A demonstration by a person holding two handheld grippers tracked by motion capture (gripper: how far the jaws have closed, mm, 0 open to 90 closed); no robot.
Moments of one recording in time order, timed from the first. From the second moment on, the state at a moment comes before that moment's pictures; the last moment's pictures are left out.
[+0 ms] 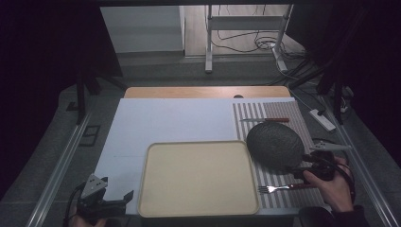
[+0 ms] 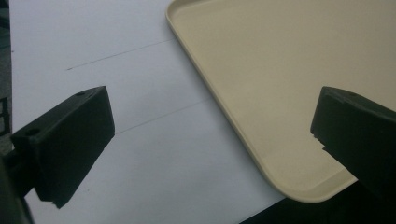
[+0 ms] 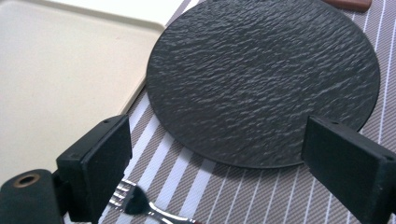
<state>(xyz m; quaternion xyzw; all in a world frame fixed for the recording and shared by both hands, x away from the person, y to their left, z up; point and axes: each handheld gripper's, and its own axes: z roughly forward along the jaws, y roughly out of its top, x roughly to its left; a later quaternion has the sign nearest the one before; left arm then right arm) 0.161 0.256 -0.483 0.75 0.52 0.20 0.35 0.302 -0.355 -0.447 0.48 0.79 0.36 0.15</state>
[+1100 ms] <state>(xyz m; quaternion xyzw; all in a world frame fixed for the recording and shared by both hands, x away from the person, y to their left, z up) 0.162 0.256 -0.484 0.75 0.52 0.19 0.35 0.392 -0.349 -0.445 0.48 0.80 0.32 0.15</state>
